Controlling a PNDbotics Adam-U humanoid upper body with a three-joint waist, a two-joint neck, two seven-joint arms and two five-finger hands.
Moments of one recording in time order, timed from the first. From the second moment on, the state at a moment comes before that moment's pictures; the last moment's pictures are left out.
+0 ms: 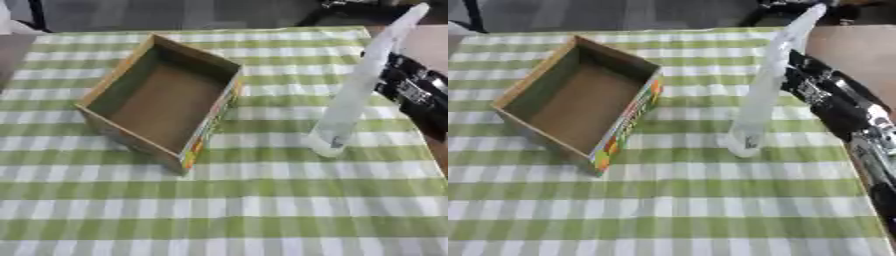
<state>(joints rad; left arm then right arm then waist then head) -0.07 0.35 0.18 -1.92 0.25 -0.06 0.07 -0.08 -0.66 -0.21 -1.80 -0.42 -0.09 0.36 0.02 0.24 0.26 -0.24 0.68</state>
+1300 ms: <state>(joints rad) -0.07 0.35 0.17 -1.92 0.25 -0.06 0.07 -0.10 -0.66 -0.20 -1.80 -0.47 -0.10 0.38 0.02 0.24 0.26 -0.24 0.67</state>
